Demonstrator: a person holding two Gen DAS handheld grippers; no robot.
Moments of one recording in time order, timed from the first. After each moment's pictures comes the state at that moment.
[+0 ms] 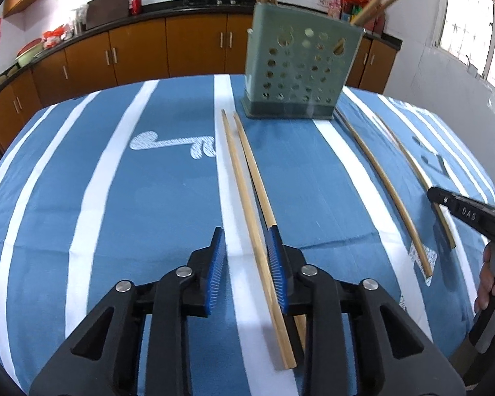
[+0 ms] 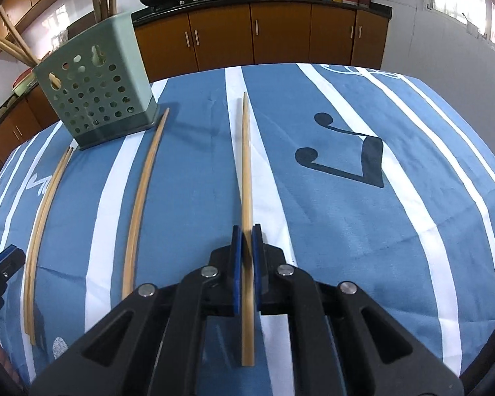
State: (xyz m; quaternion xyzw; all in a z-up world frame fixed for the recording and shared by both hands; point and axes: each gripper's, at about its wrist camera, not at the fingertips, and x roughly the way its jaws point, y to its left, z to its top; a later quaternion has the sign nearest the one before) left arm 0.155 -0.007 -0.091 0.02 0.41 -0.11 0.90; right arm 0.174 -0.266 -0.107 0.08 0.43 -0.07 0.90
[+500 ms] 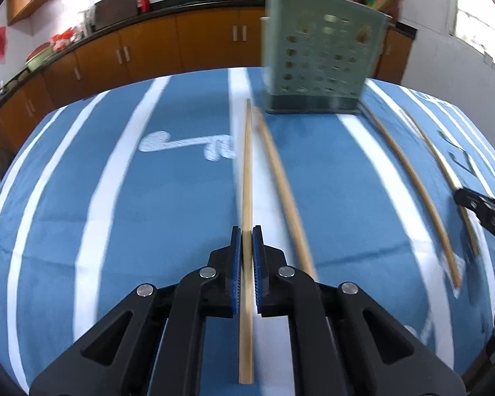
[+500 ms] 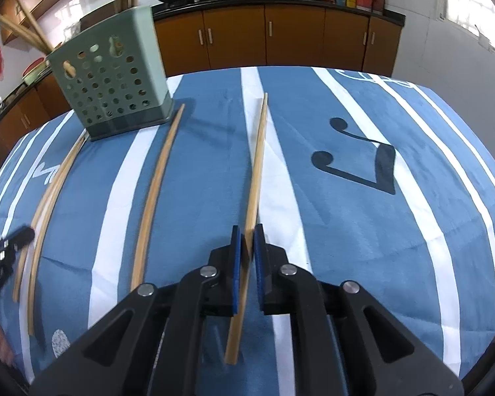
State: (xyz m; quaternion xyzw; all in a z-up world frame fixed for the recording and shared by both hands) left arm 0.180 -0.002 -0.097 0.04 0.43 -0.06 0.90; right arm 0.177 -0.255 -0.106 0.06 0.43 -0.04 0.90
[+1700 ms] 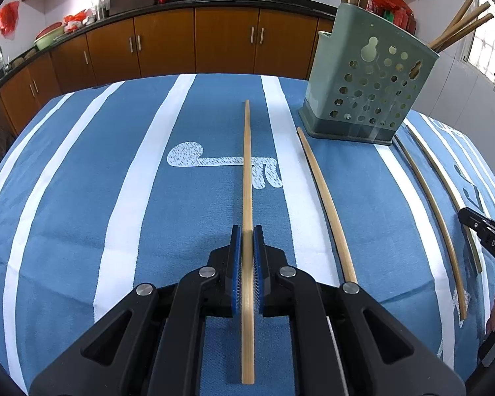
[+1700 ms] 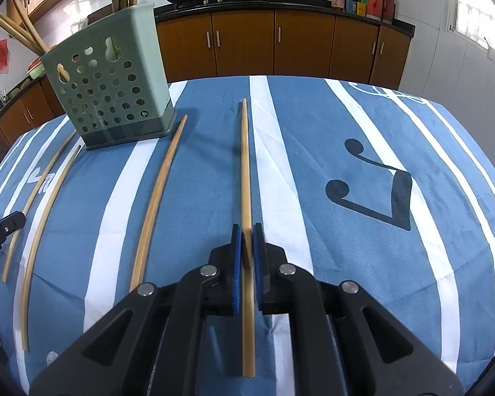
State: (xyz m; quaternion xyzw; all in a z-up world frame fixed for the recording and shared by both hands) left arm 0.210 0.030 -0.097 -0.01 0.42 -0.06 0.90; right arm 0.204 -0.258 -0.109 0.05 0.42 -0.03 0.91
